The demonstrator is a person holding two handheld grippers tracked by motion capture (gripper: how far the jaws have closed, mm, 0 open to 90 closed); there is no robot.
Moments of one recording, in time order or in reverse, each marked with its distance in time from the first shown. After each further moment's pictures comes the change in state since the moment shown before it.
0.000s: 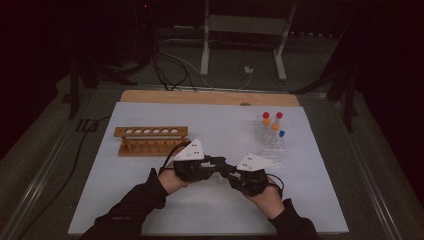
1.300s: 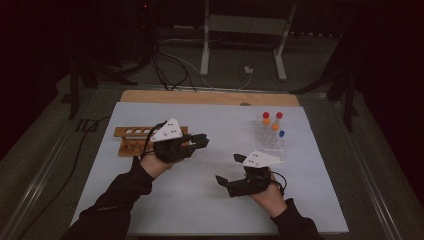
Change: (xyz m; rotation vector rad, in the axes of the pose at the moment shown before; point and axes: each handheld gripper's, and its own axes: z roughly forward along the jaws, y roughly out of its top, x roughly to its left) left arm 0.040 0.020 -0.052 -0.063 0.165 -0.025; right arm -0.009 0.001 -0.005 -0.067 0.047 0.064
